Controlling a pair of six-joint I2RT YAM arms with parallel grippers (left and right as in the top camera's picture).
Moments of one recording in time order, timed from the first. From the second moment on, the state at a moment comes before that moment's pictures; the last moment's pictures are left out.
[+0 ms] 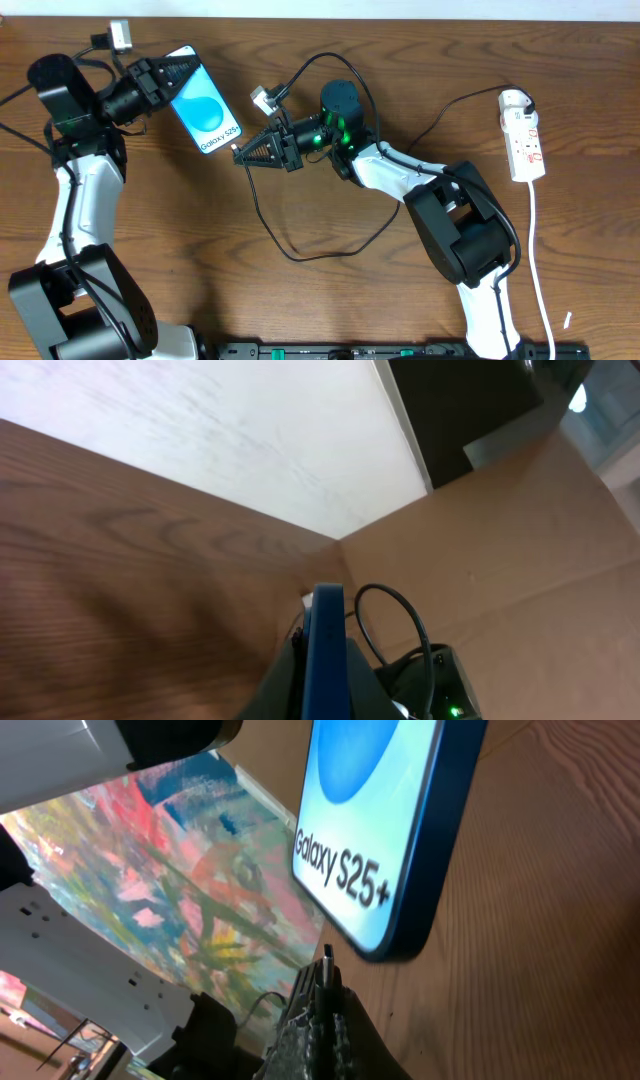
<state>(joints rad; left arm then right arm) 0.32 1.64 1.12 0.33 1.23 -0.83 0.61 2.21 1.39 0.86 -1.33 0.80</state>
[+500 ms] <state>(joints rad) 0.29 1.64 1.12 0.33 1.23 -0.83 0.61 2.21 1.39 0.86 -1.34 0.80</state>
